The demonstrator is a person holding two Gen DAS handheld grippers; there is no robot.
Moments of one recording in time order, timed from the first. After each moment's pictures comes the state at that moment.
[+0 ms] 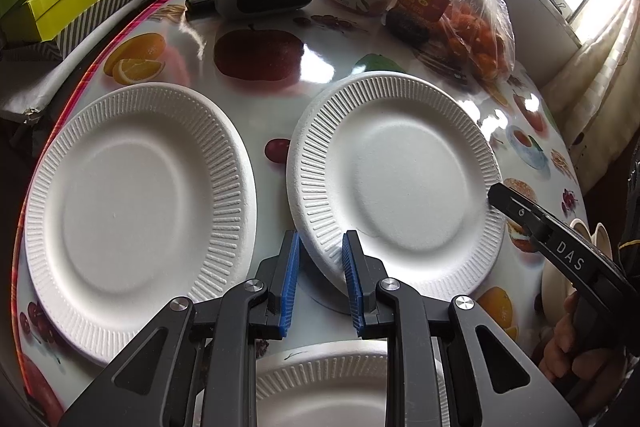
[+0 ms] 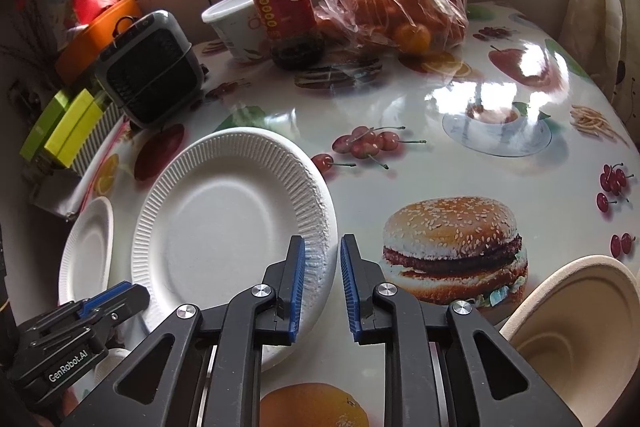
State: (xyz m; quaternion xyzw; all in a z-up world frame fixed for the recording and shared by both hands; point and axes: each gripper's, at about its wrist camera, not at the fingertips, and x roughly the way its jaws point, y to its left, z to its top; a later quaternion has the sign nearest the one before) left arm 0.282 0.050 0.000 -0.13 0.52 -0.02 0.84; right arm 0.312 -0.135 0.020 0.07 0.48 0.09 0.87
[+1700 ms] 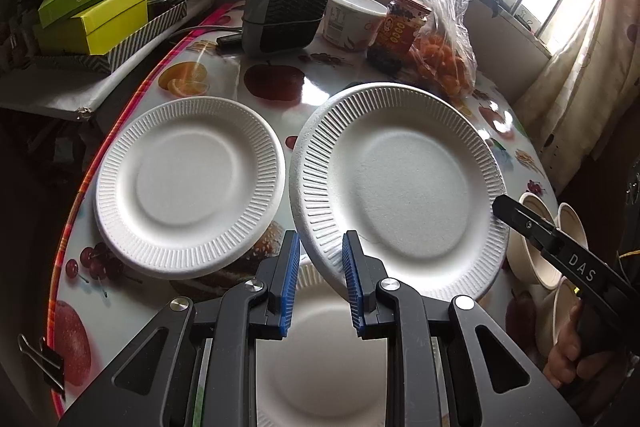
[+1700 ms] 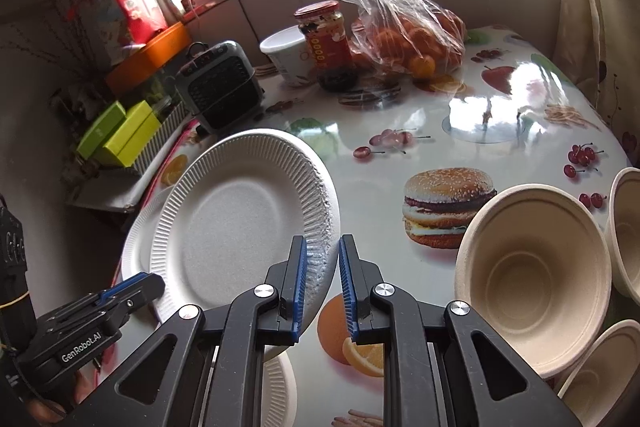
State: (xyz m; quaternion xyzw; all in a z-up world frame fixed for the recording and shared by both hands) left arm 0.200 0.061 0.051 -0.13 0.47 -0.03 0.88; right arm 0.224 -0.134 0.073 0.10 0.44 0.13 0.88
